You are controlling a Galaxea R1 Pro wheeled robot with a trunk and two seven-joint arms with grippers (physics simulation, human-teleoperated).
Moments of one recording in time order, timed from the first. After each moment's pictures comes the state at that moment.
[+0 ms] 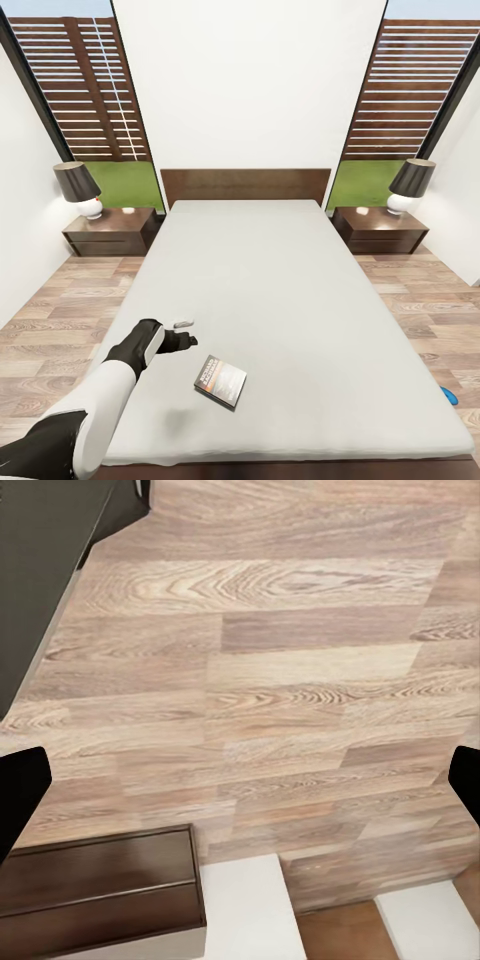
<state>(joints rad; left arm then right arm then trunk) -0.90 -0.04 0.16 -0.45 -0.03 0.71 -0.12 -0.03 -0.06 -0.66 0.03 0.68 0.07 -0.19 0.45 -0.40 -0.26</state>
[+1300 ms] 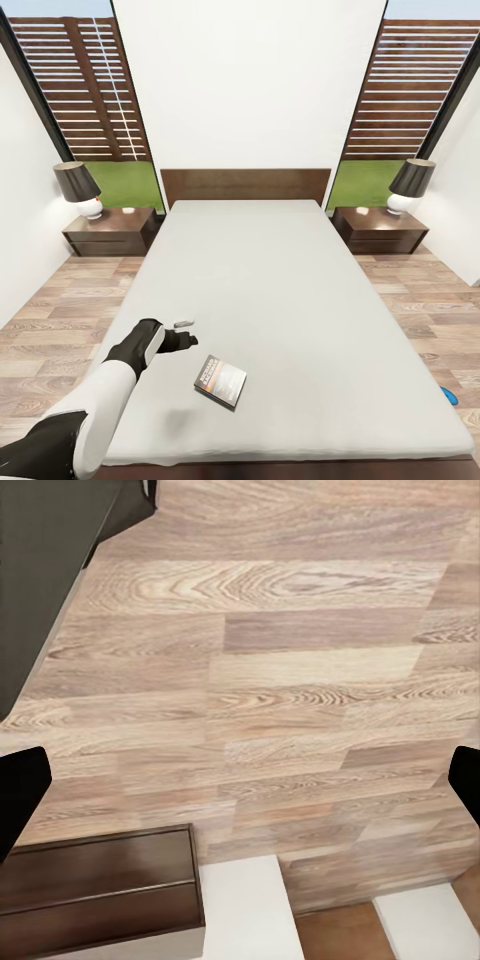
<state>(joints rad) -0.90 -0.04 0.16 -0.45 -0.03 0.71 -0.12 -0.03 -0.06 -0.66 0.03 0.69 0.07 -0.19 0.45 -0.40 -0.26</state>
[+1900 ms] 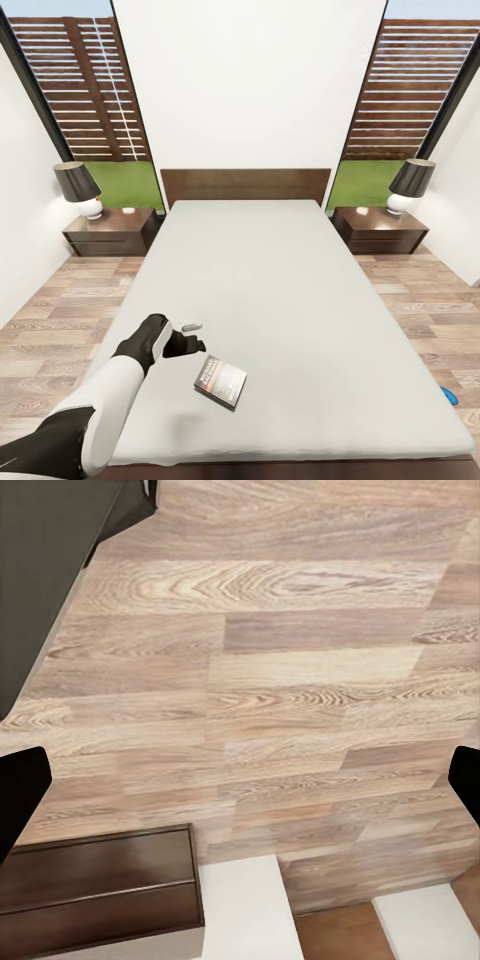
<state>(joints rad) -0.92 -0.08 0.16 -0.45 -0.03 0.89 -0.12 -0.03 -0.05 -0.65 0.03 0.69 0.07 -0.19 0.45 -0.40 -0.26</state>
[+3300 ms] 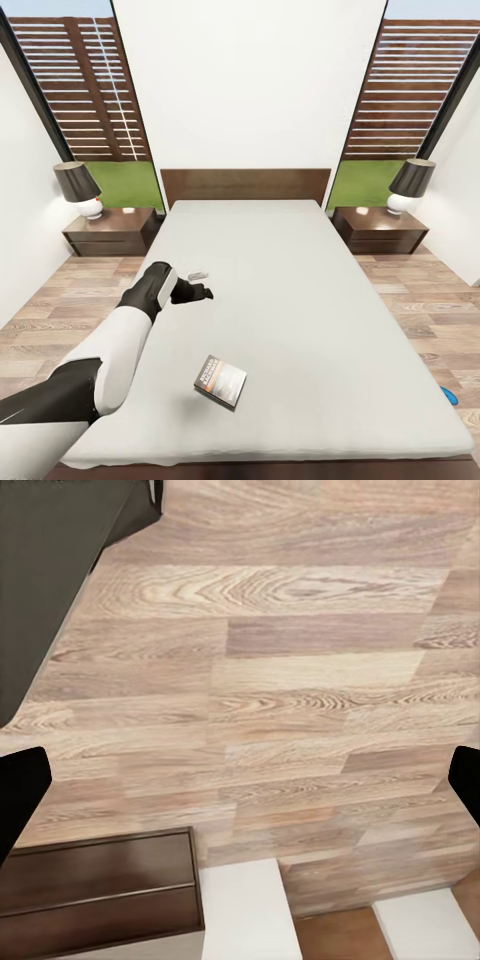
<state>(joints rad) -1.15 -0.12 0.16 -0.52 -0.03 0.97 -0.12 -0.03 -0.05 -0.65 0.02 0.69 0.07 -0.19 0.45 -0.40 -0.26</state>
